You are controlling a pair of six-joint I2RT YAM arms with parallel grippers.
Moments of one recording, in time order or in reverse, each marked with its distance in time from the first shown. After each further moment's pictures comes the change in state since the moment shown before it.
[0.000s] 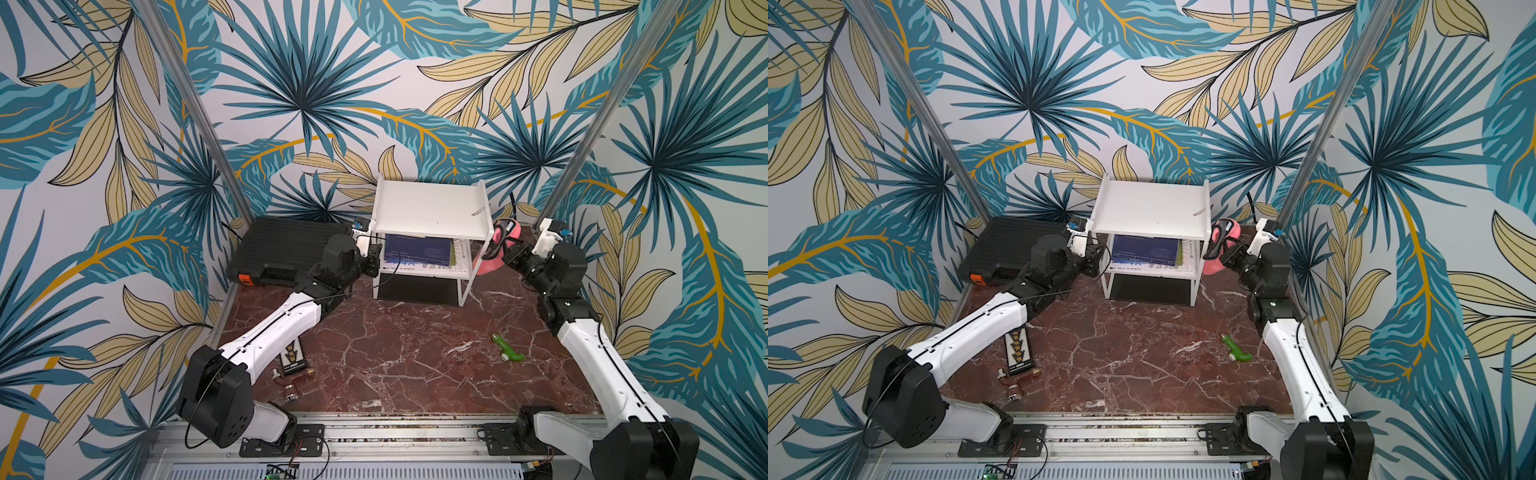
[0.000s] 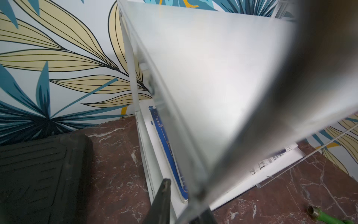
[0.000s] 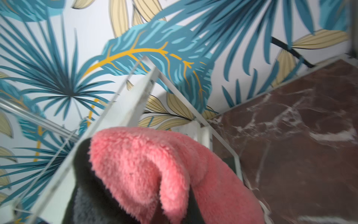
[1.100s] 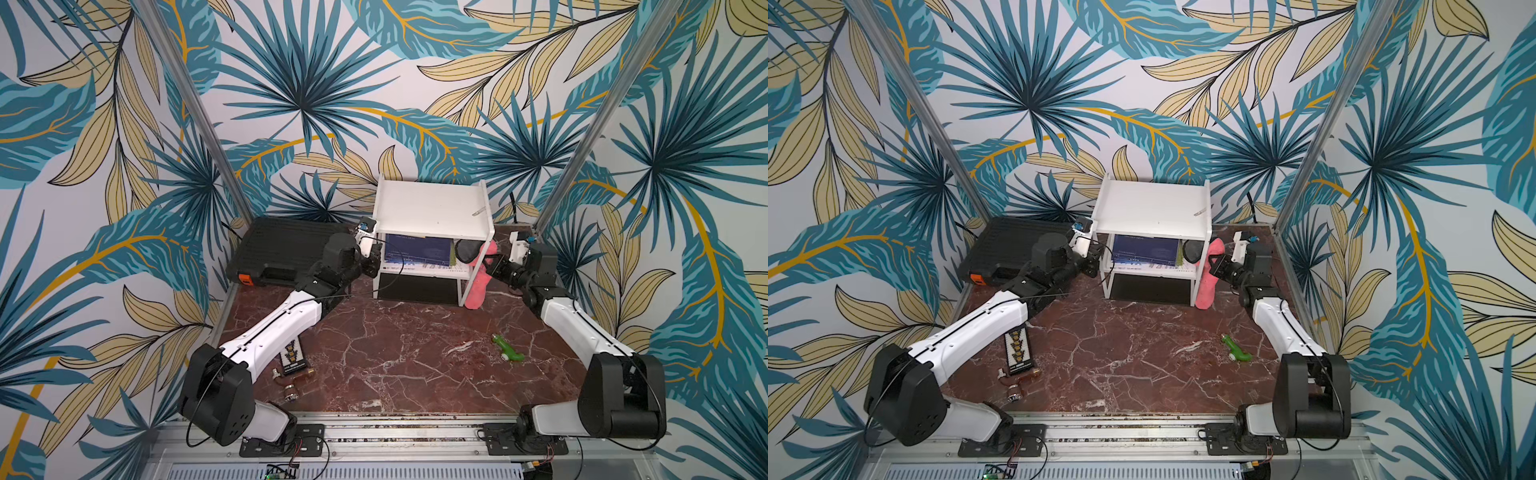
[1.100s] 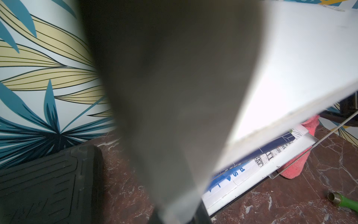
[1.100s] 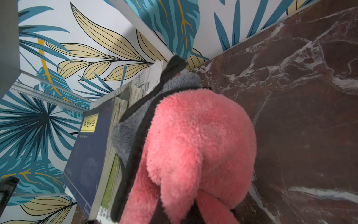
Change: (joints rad) left arm 0.001 0.012 0.012 -0.008 0.003 0.108; right arm -0.030 0.292 0.019 -0.066 -0.126 -0.135
